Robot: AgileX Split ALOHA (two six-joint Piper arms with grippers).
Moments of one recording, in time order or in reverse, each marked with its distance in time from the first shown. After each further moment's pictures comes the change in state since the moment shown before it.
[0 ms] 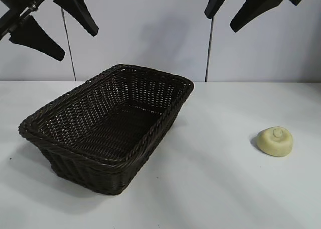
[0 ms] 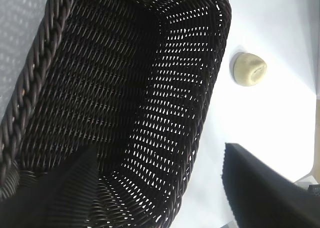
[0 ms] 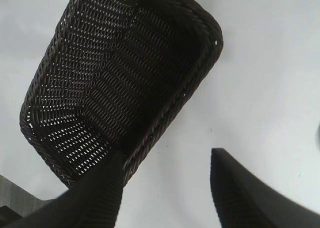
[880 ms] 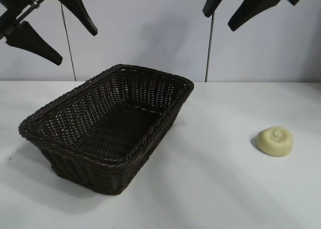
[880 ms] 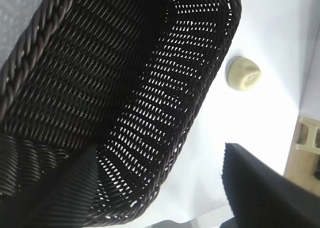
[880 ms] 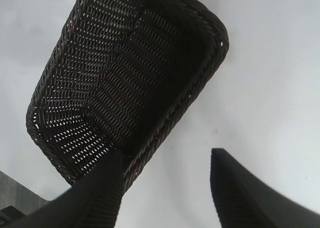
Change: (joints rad) left arm 0.000 -0.011 0.000 0.009 0.039 -0.257; right arm 0.000 0.000 0.000 0.016 -0.004 0.000
